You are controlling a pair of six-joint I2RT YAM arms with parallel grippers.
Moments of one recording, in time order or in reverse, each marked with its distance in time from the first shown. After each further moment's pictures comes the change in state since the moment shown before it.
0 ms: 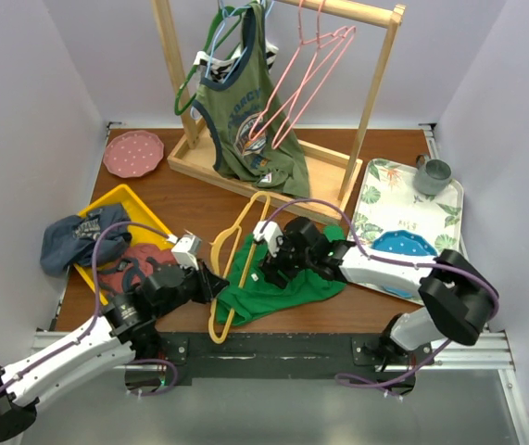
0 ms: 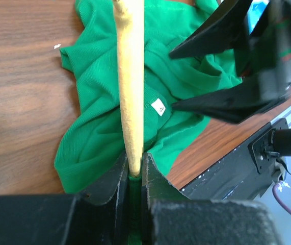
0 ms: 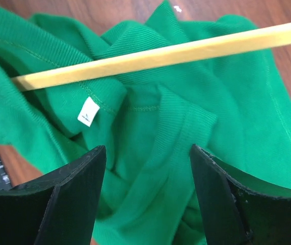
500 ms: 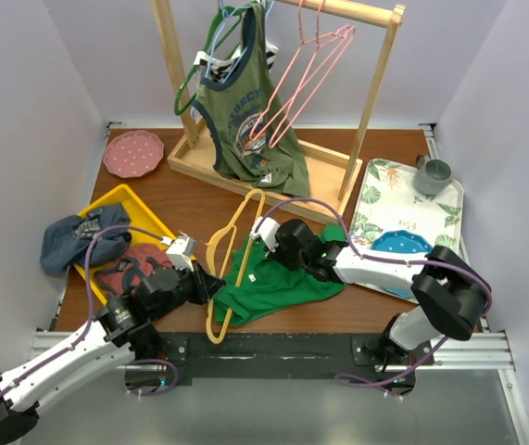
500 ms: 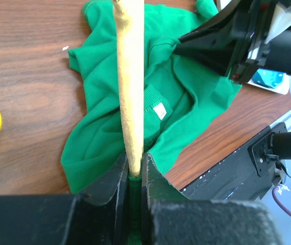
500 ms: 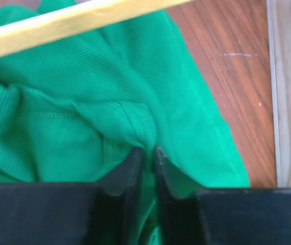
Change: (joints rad) left arm 0.000 -0.081 -0.003 -0.054 -0.025 -0.007; right arm 0.048 0.052 0.030 0.005 0.378 -0.098
